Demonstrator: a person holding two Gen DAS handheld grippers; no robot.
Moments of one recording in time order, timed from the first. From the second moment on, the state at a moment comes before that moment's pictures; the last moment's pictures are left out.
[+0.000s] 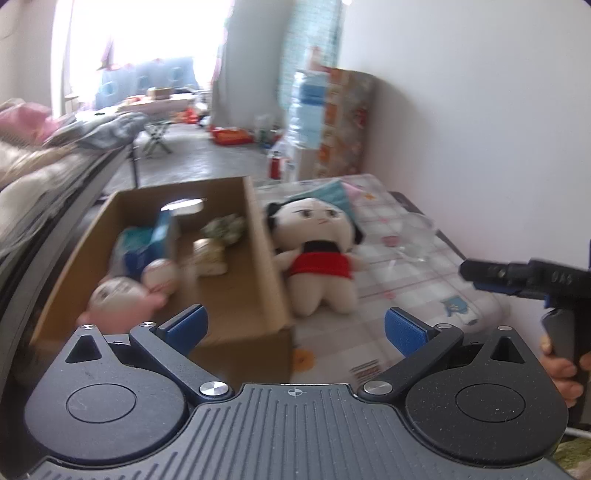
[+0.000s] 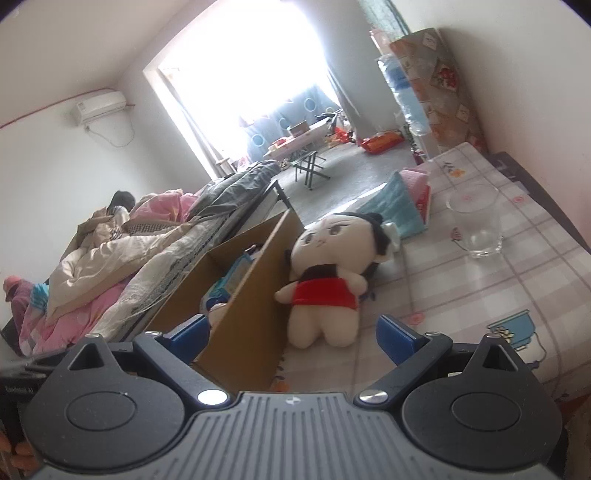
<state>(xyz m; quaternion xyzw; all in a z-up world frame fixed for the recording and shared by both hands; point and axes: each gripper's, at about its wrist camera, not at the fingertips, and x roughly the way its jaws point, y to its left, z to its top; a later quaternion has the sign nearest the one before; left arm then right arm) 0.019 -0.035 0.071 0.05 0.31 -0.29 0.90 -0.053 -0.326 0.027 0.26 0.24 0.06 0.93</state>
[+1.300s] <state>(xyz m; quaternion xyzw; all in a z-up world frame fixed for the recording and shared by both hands) 0.321 -0.369 0.011 0.16 0.50 -0.31 0.79 0.204 -0.577 0.052 0.34 0.27 0.02 0.90</state>
